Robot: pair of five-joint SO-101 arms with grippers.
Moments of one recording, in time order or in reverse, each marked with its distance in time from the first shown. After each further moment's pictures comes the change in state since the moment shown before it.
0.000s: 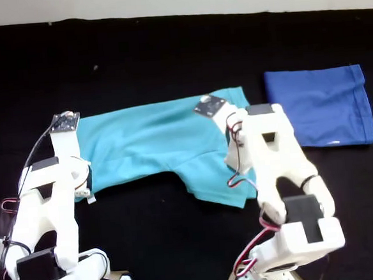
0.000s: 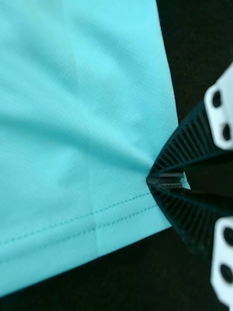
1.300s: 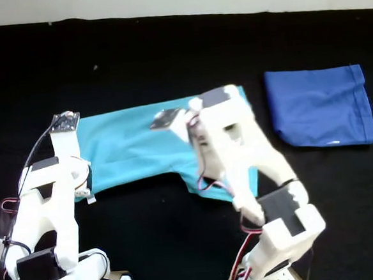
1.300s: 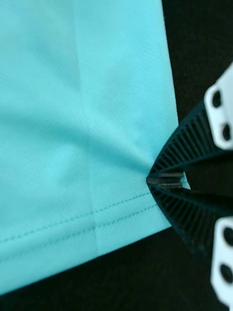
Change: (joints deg) left arm 0.0 0.0 0.0 0.0 0.0; right arm -17.9 4.4 -19.4 30.4 0.0
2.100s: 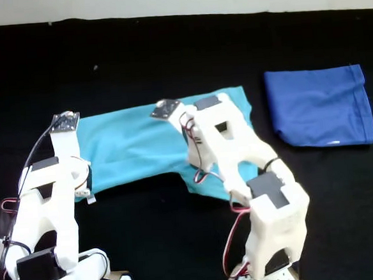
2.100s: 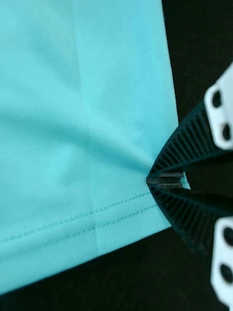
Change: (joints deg) left arm 0.0 0.0 0.0 0.0 0.0; right arm 3.4 12.6 0.6 -23.8 -7.6
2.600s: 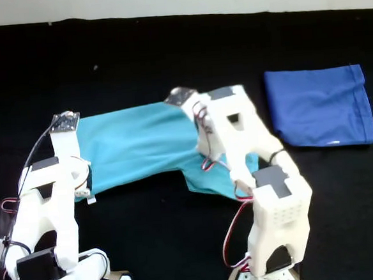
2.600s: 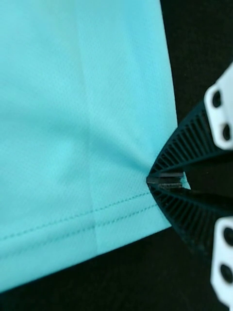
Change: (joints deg) left arm 0.1 0.0 0.0 0.0 0.0; right arm 5.5 2.3 -7.5 3.3 -0.2
